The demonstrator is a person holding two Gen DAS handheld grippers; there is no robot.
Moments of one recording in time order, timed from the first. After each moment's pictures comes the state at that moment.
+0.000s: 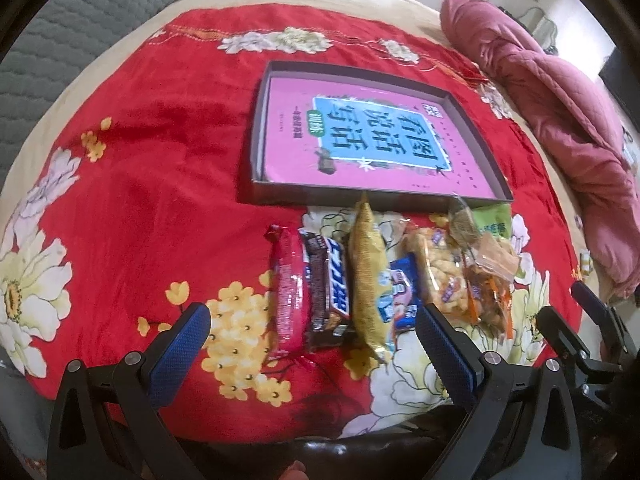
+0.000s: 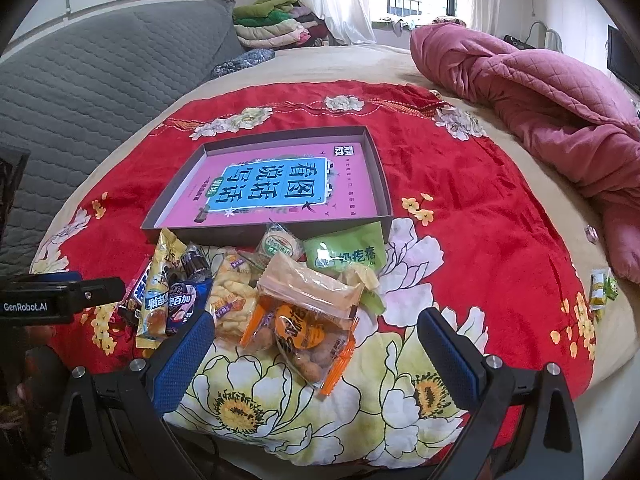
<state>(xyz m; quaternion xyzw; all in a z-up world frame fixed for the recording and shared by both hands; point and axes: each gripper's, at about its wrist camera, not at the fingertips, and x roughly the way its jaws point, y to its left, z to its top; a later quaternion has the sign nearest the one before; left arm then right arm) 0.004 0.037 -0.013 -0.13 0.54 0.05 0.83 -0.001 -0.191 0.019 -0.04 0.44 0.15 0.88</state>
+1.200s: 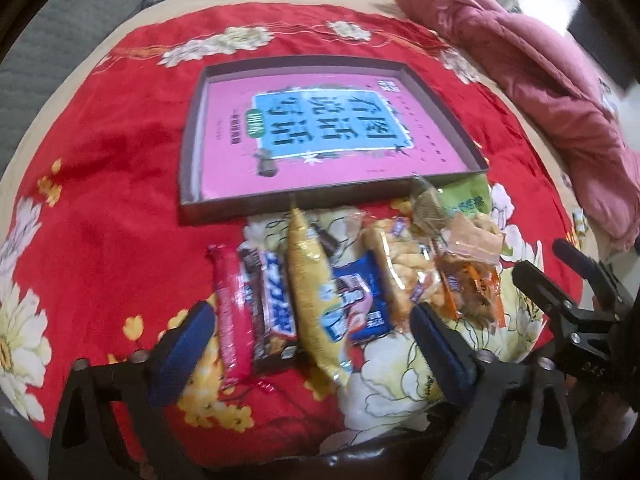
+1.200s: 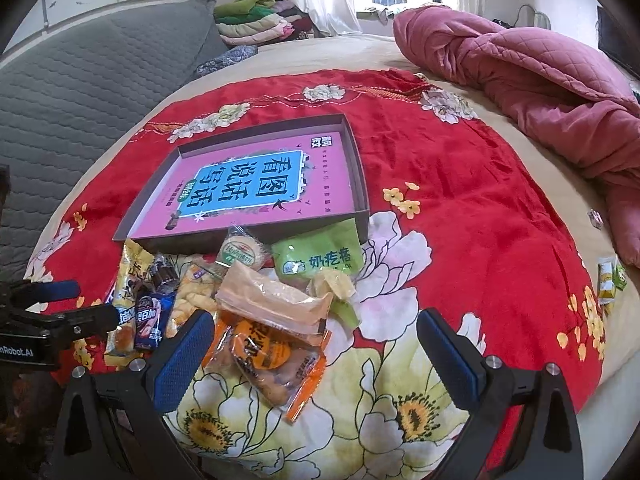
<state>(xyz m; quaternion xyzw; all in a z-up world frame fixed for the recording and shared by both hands) 0.029 -0.004 -0.020 -0.07 0.55 -0.02 0.83 0.028 -0.210 -0.001 -0.02 0.46 0.14 0.88</state>
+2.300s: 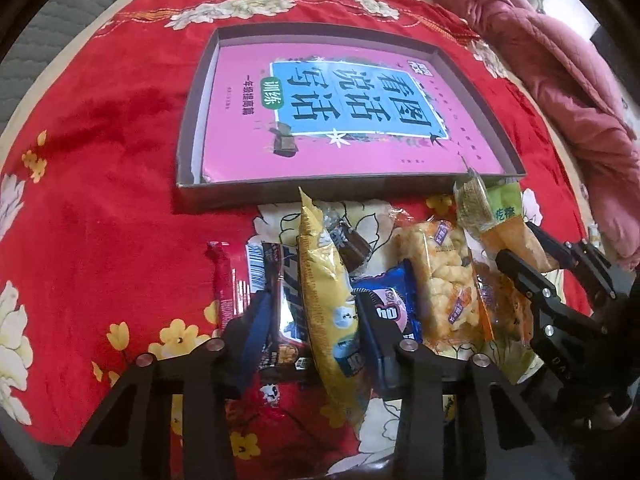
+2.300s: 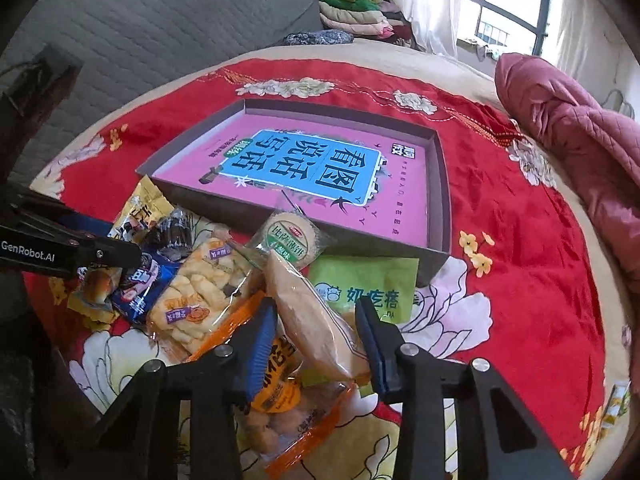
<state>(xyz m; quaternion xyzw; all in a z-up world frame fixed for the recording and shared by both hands) 0.051 0.015 -0.050 -0.11 0.59 0.00 0.80 0.049 -0.172 -0.032 -0.15 0.43 0.26 0.85</state>
